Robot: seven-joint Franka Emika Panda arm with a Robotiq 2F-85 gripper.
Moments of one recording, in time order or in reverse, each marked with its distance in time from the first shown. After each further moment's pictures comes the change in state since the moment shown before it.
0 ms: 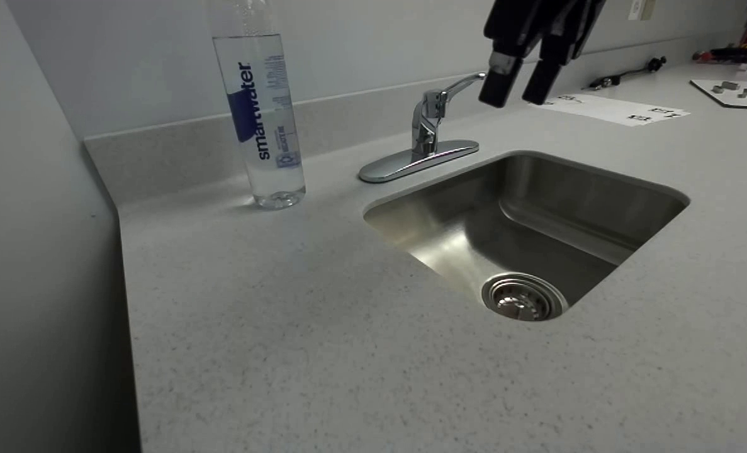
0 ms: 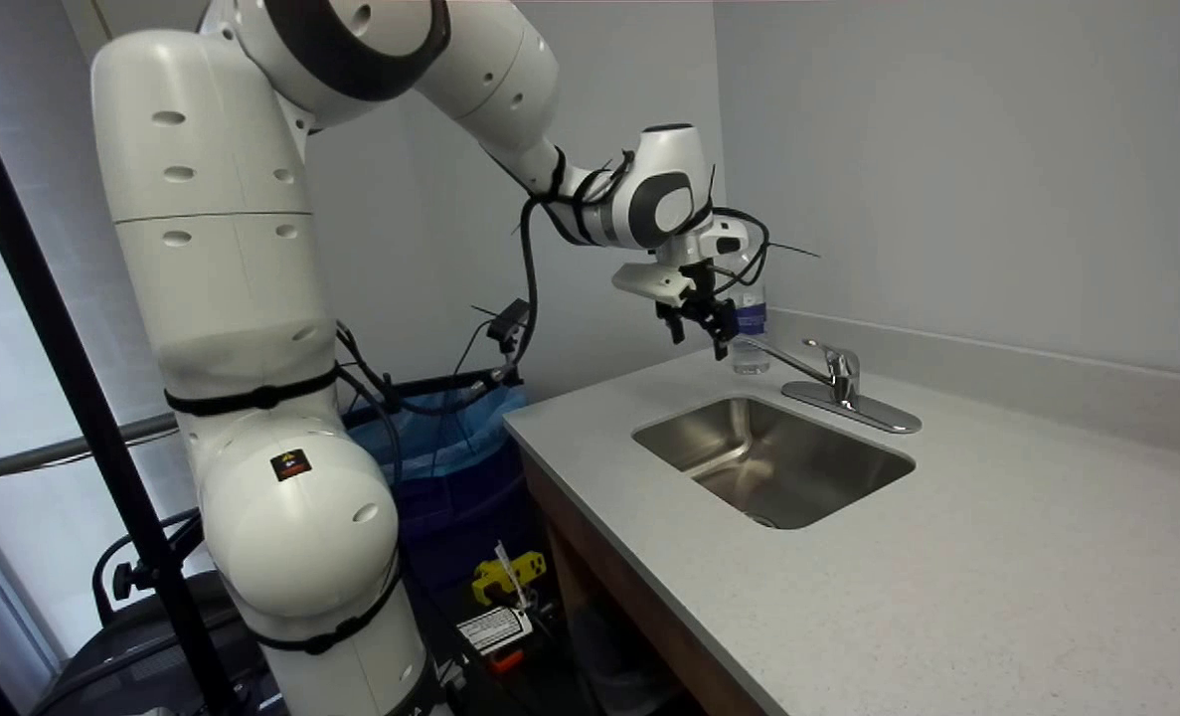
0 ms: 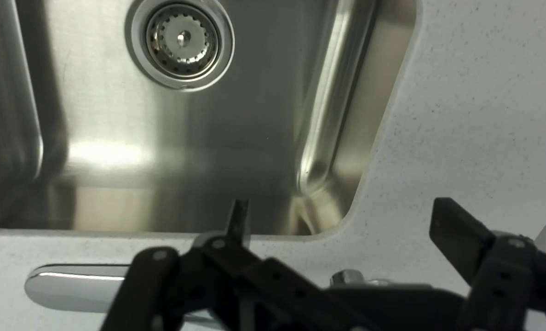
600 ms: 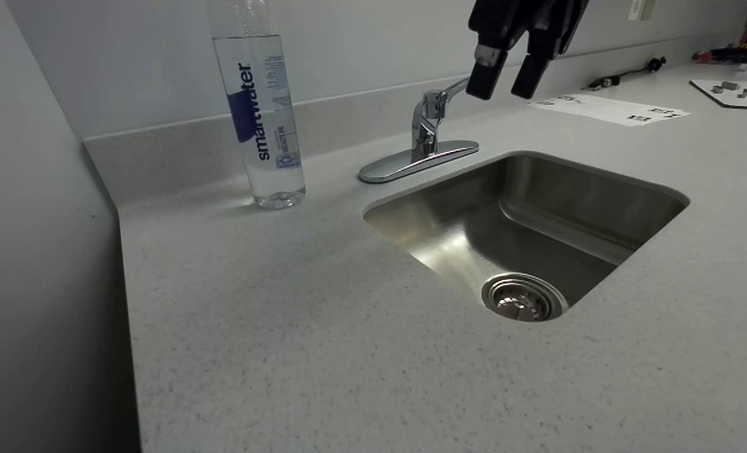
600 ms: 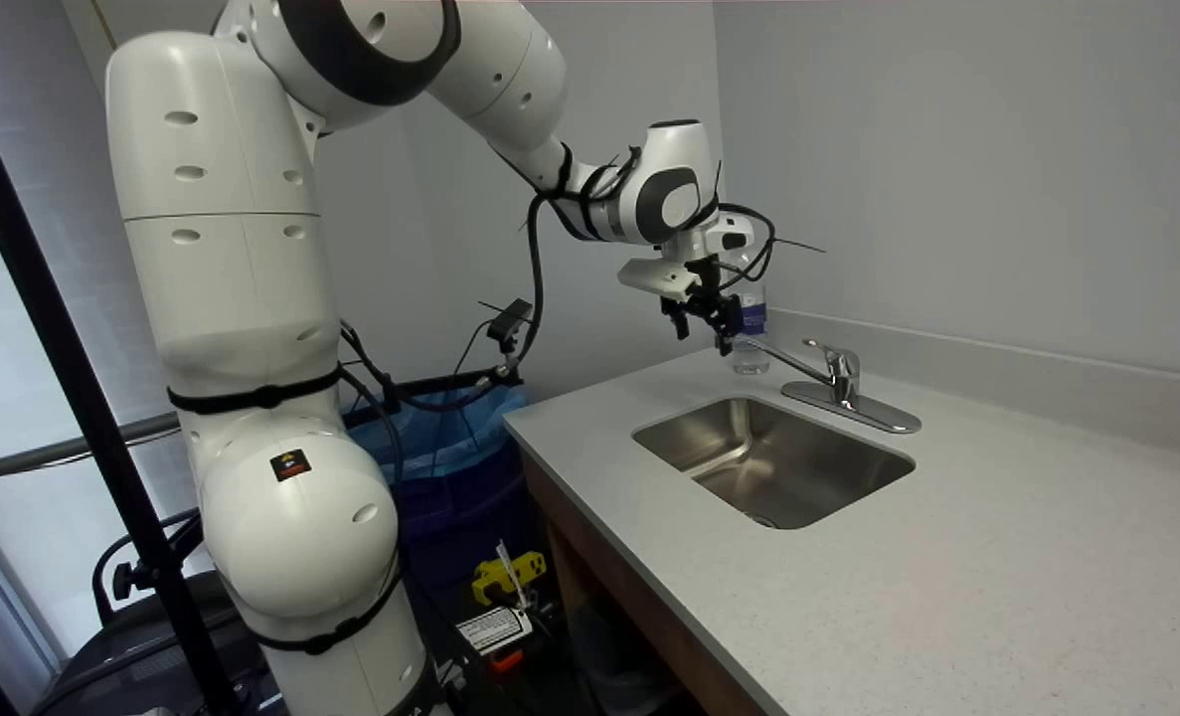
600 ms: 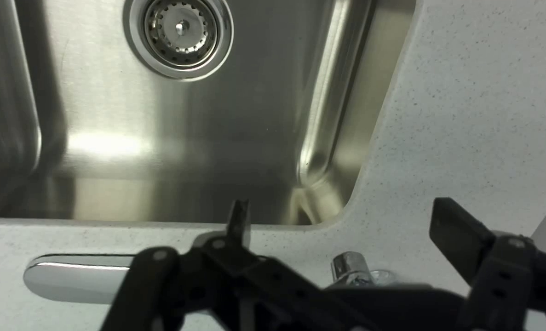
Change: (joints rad) arm -0.002 0.023 -0.004 0.042 -0.001 -0.017 0.000
